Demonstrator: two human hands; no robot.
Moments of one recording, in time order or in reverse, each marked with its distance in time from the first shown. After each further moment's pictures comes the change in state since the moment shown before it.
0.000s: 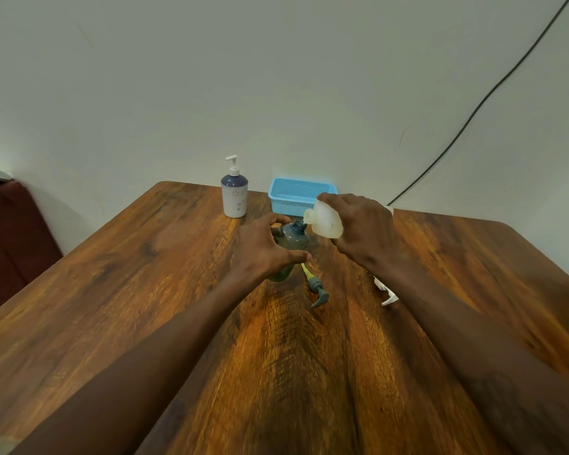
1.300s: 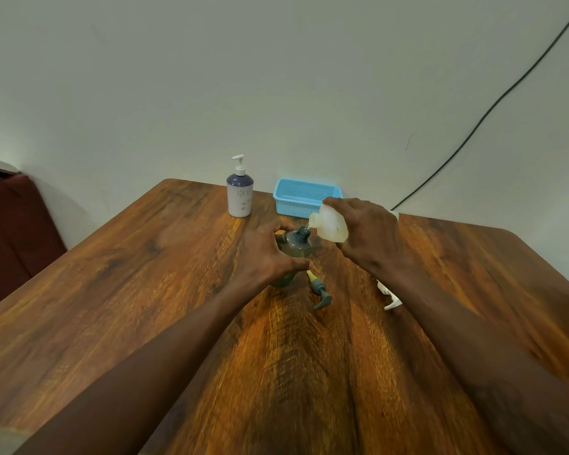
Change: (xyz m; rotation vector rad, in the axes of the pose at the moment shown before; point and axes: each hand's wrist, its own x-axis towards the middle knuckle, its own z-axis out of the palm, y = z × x) left_hand -0.006 -0.005 0.001 0.003 -0.063 -0.020; right_hand -0.002 0.001 0.004 0.012 -0.015 0.000
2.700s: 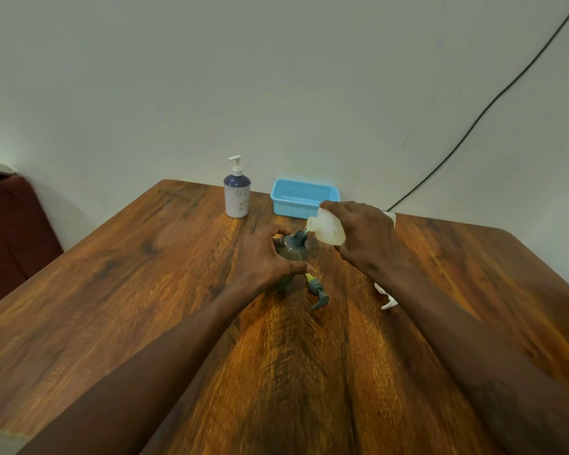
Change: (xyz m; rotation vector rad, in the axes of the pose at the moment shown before) left_hand -0.002 -0.003 0.007 0.024 -0.004 -0.033; right_hand -0.003 0.002 0.002 -0.045 -0.031 -0.009
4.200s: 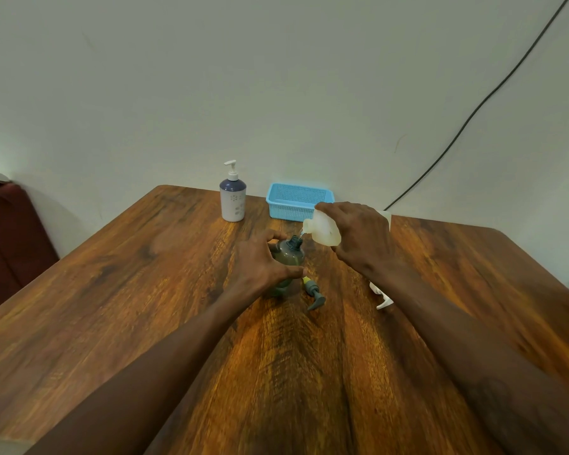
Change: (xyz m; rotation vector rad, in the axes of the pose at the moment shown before) left_hand -0.005 -0.002 0.001 -0.016 -0.002 -0.007; right_hand -0.002 -0.002 -0.006 -0.011 0.011 0.008
